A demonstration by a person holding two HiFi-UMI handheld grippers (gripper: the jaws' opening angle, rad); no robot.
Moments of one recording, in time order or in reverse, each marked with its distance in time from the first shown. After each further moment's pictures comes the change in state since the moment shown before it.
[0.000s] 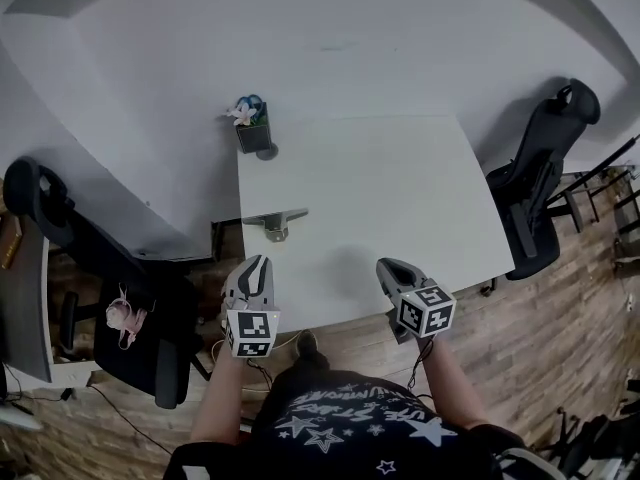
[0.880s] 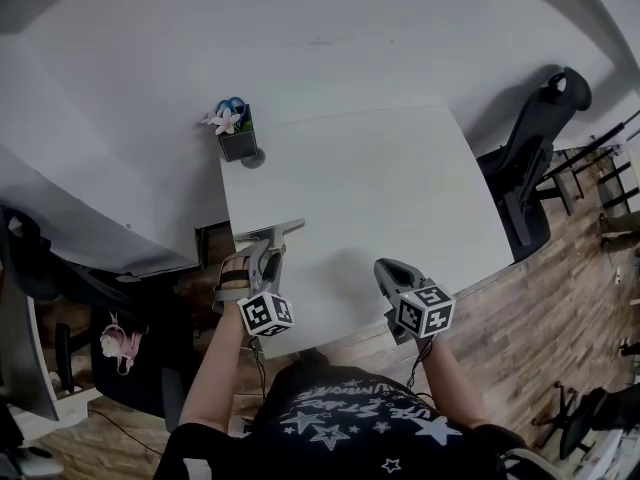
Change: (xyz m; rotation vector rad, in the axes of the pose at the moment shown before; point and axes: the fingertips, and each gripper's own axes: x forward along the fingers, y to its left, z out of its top) left arm 0.122 0.003 -0.057 0.706 0.153 -0.163; right arm 0.053 -0.013 0.002 0.057 0.046 -0.094
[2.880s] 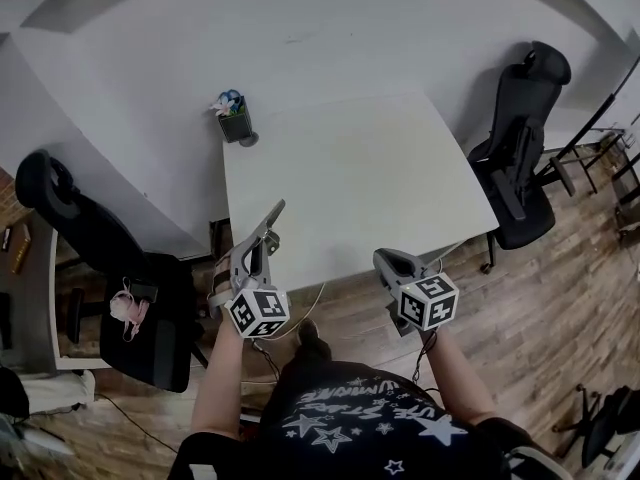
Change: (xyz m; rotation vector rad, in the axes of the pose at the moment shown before) left arm -0.191 -0.043 0.097 -0.231 0.003 0.252; right arm -0.183 0.017 -0.049 -0.070 -0.140 0.123
